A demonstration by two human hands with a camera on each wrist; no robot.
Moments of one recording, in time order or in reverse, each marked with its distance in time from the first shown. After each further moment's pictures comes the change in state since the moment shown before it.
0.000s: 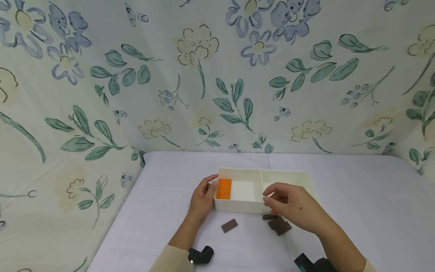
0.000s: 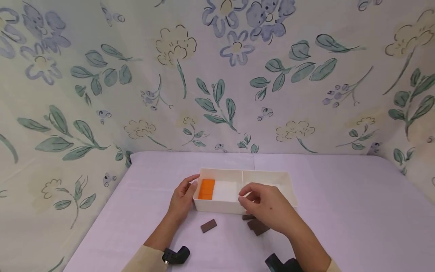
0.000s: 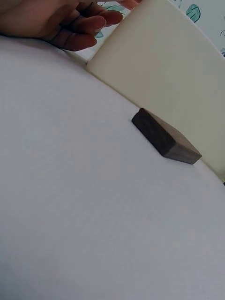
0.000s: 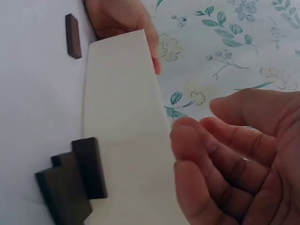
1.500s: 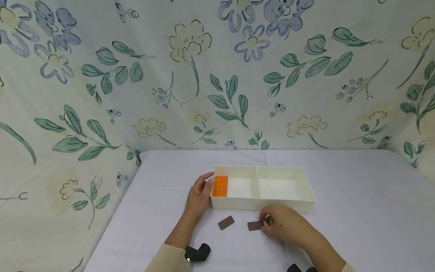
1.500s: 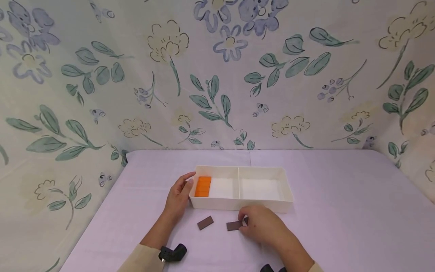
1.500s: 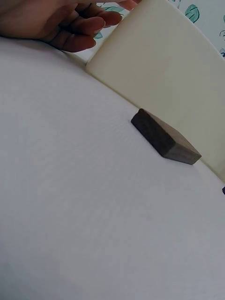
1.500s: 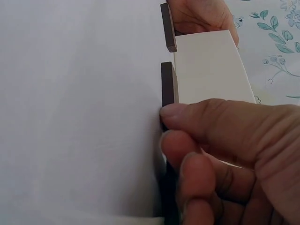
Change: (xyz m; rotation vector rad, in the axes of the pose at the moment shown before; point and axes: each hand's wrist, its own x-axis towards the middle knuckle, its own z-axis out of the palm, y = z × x) left_hand -0.001 0.001 0.000 0.026 -0.004 -0.024; right_hand -0.004 0.054 0.046 -0.259 -0.085 -0.006
